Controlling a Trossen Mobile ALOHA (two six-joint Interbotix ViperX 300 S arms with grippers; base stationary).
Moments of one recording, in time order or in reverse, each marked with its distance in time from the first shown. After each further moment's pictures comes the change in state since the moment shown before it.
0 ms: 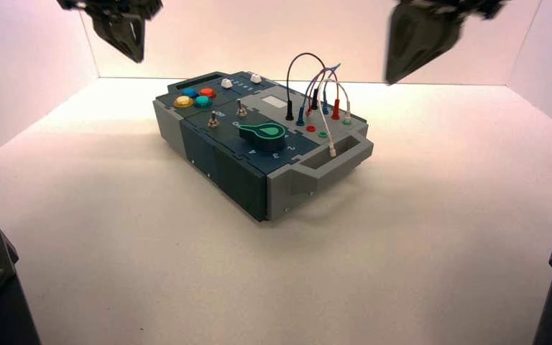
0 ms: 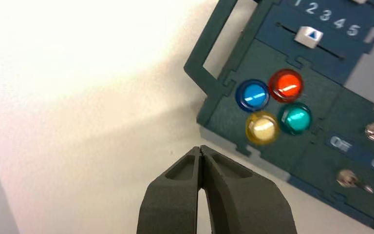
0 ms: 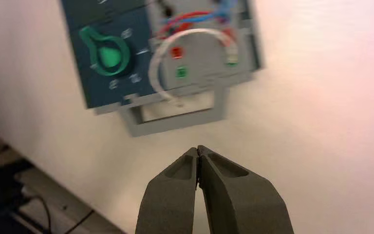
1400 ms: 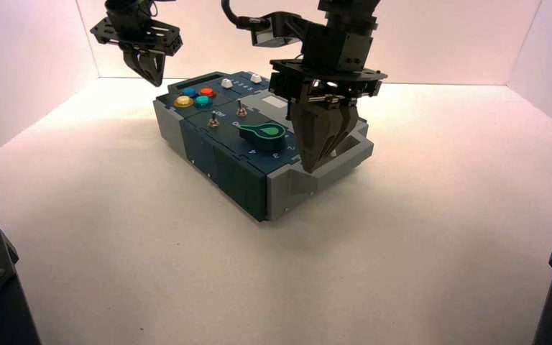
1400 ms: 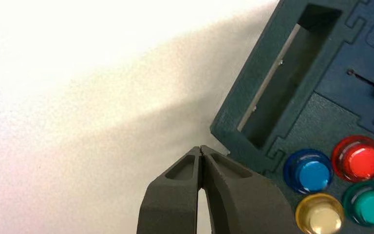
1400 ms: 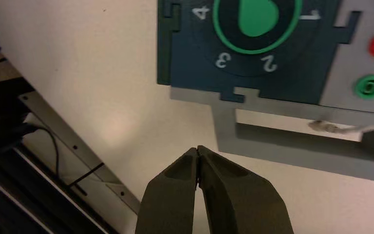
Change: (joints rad) left arm 0.021 0.279 -0.190 0.020 -0.063 0.008; right arm 0.290 0.388 -0.130 0.100 0.025 -0.087
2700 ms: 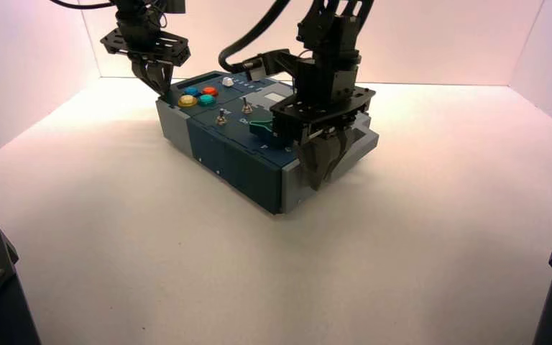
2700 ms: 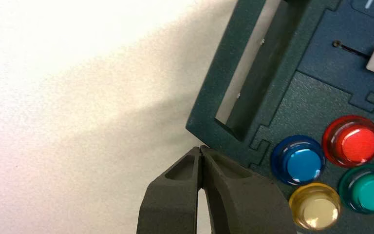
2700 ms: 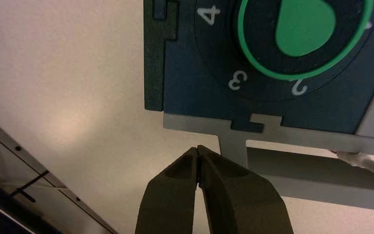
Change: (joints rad) left arm -0.054 0.032 0.006 -0.009 0.017 0.000; right arm 0.017 0.114 -0.012 -0.198 -0.075 0.074
